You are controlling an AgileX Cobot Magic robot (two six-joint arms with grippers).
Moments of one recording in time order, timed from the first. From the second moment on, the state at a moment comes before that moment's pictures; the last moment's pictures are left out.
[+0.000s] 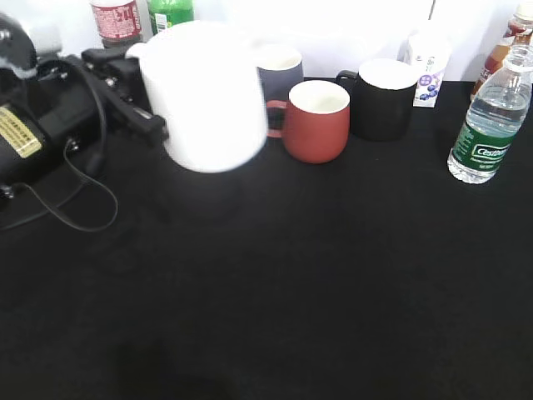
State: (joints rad) left arm -0.45 1.61 -0.57 0.30 -1.11 -0.14; right arm -0.05 -0.01 -0.51 -0.14 1.06 0.28
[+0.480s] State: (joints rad) left arm -0.47 1.60 -0.57 0.39 -1.02 -0.20; right arm -0.05 0.29 -0.54 -0.12 0.26 0.16
